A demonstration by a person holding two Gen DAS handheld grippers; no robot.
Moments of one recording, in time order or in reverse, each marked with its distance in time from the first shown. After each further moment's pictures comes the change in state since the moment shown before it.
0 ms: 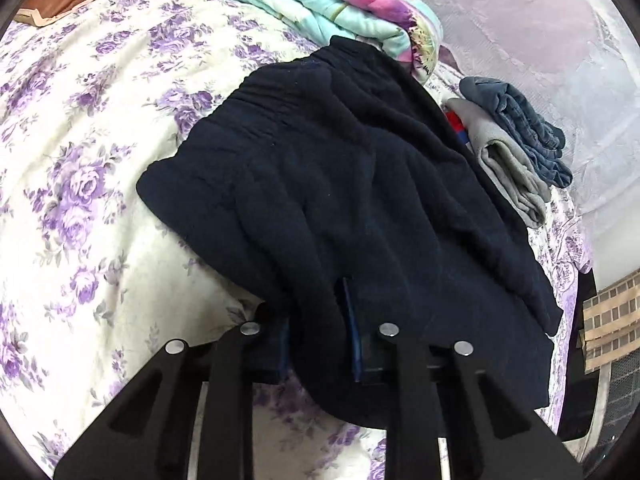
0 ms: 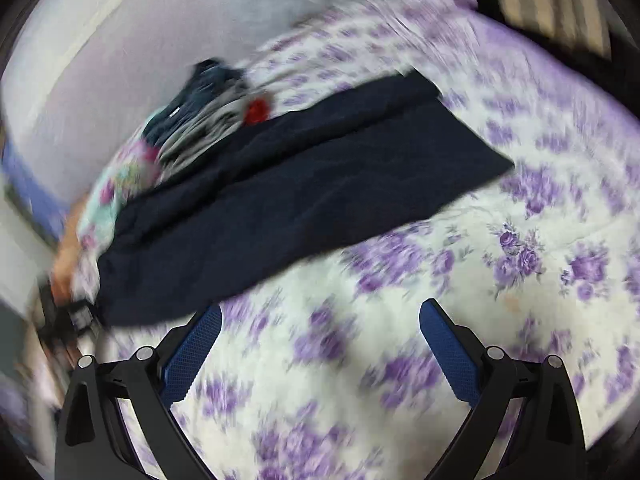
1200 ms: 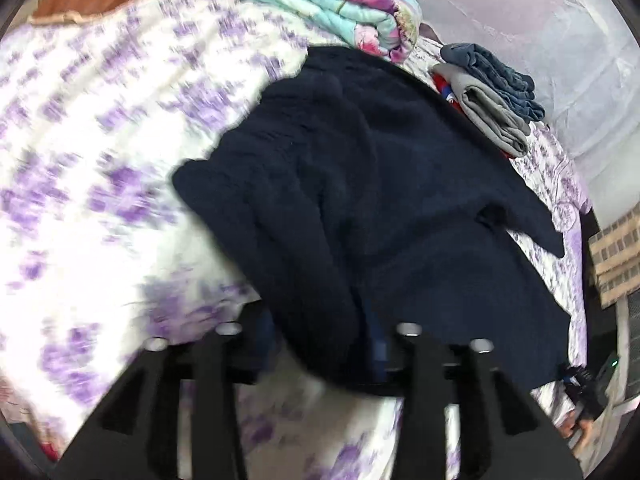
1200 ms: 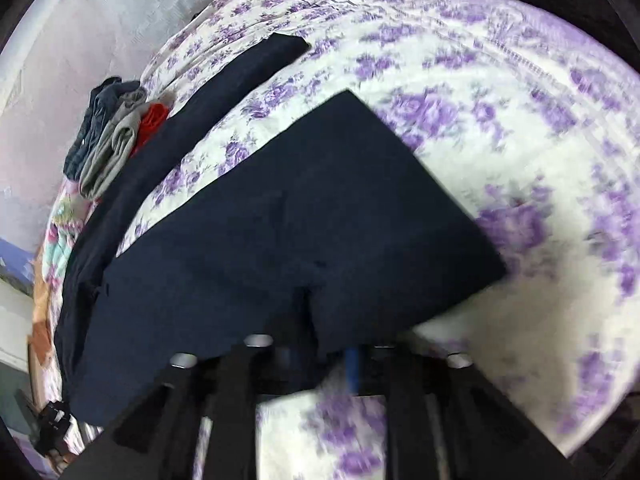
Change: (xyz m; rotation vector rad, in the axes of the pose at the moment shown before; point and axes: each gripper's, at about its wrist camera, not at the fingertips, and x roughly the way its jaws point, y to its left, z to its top) left arm -0.085 0.036 -0.064 0.134 0.032 0.046; right arm -0.019 -0.076 -0.006 0.041 0.026 -0.194
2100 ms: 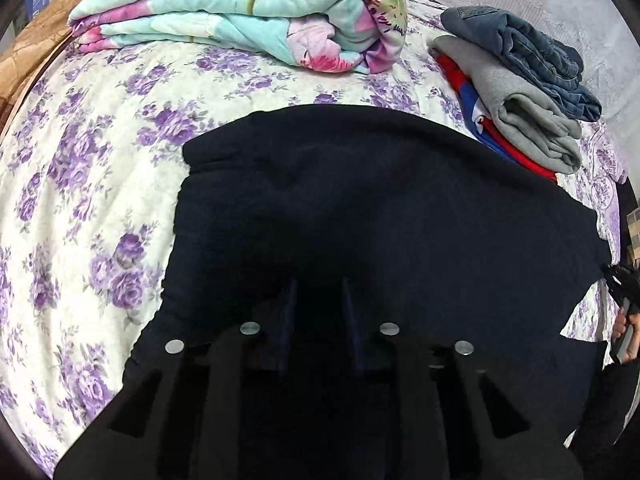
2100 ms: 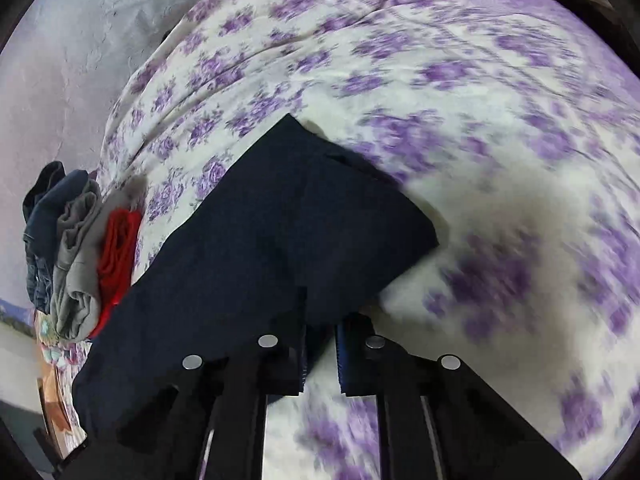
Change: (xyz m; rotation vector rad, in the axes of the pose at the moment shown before) left arm 0.130 -0.066 0.169 0.208 0.137 0.085; right arm 0.154 0.080 0.232 0.065 0.037 0.062
